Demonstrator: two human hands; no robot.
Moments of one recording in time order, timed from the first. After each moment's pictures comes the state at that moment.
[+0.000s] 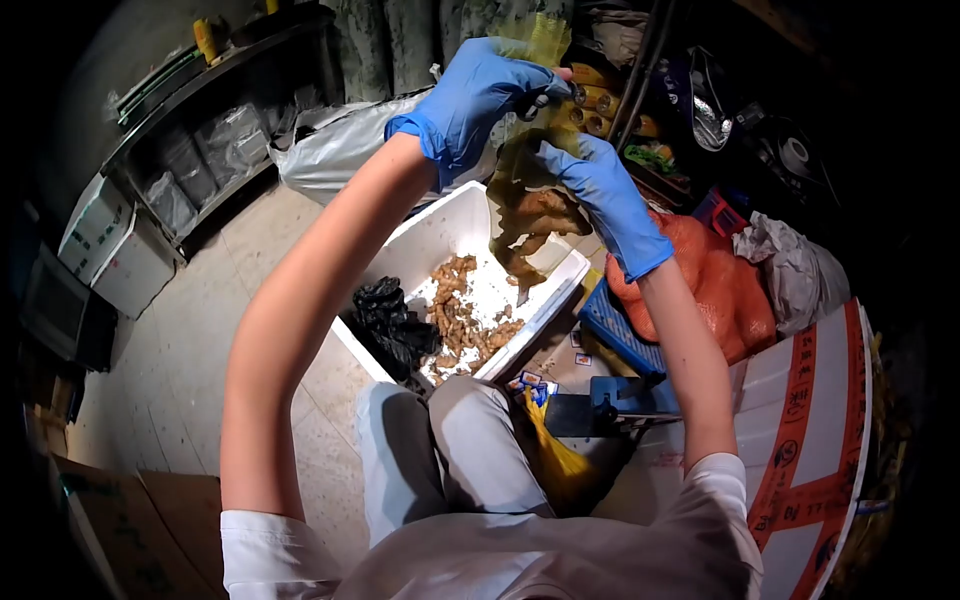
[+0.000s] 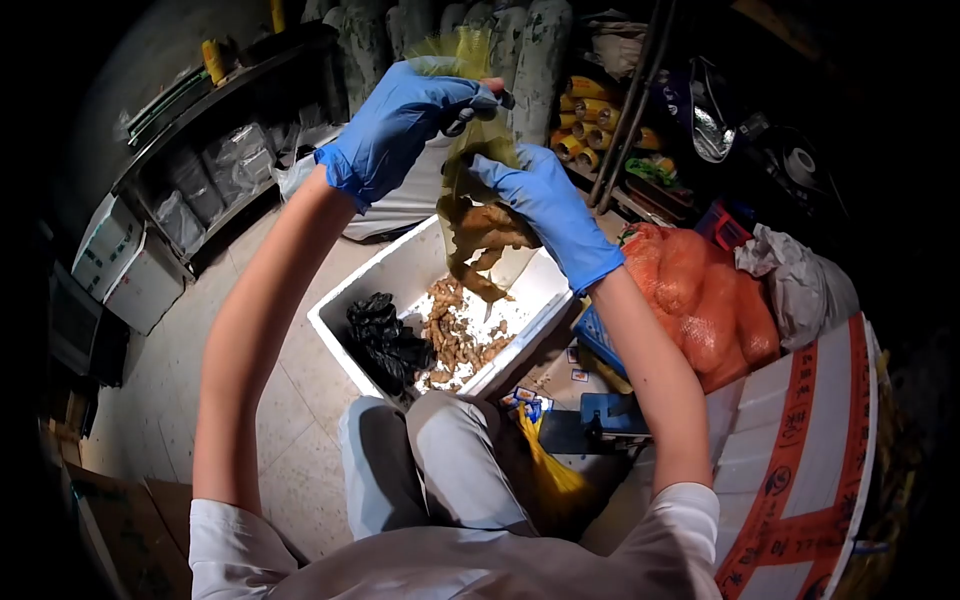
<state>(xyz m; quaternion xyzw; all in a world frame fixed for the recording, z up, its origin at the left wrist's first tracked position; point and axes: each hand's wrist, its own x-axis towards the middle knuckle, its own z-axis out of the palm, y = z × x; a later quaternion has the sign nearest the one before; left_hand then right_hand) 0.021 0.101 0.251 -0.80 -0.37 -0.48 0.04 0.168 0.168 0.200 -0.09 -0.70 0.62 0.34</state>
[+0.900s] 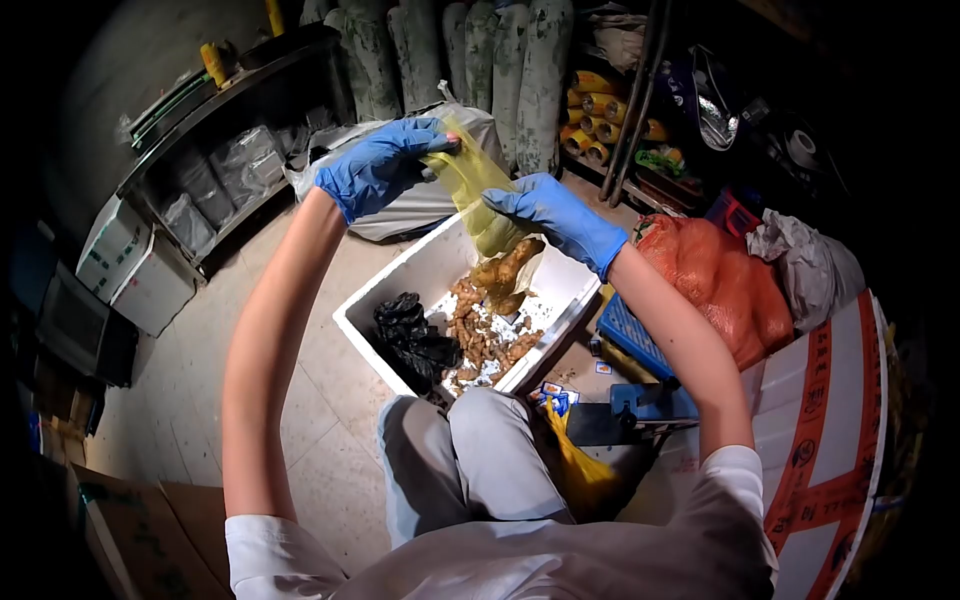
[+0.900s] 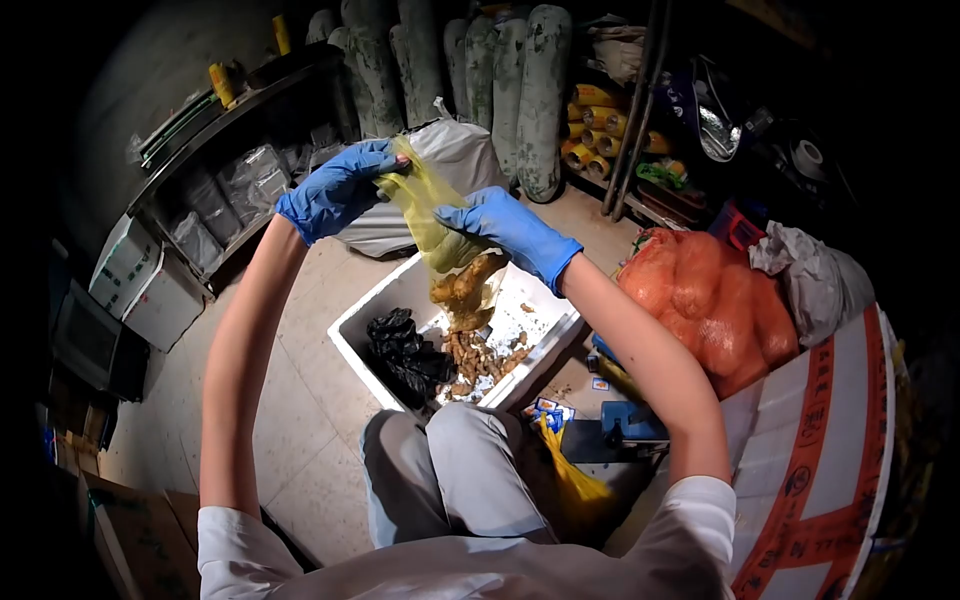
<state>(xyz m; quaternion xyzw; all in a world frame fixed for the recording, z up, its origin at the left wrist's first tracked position) -0.053 0.074 0.217 -0.49 -0.48 -0.56 -0.47 0.138 0.176 0.173 -0.14 -0.71 0.67 0.15</state>
